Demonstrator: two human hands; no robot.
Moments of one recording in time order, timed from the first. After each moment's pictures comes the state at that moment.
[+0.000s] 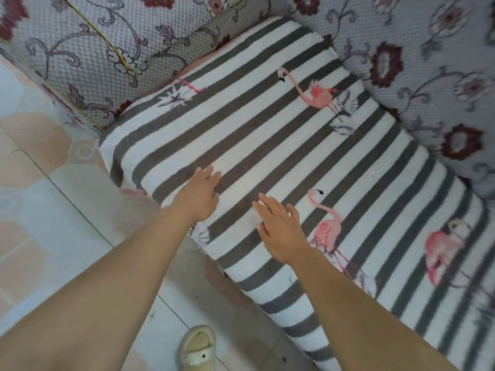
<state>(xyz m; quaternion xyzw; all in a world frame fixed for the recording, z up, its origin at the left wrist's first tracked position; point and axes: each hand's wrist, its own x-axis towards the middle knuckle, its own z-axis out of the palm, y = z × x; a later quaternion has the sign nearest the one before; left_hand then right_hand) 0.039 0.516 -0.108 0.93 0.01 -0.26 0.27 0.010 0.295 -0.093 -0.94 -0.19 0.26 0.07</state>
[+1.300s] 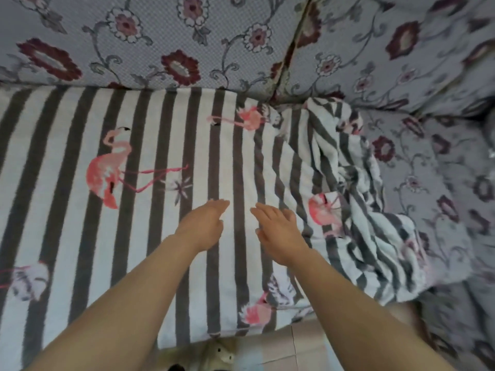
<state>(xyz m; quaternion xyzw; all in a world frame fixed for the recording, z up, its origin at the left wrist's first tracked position) -0.192 -0.233 -0.010 0.84 -0.37 -0.36 0.17 -0.334 -0.377 -0.008 -0.95 0.20 0.18 0.13</state>
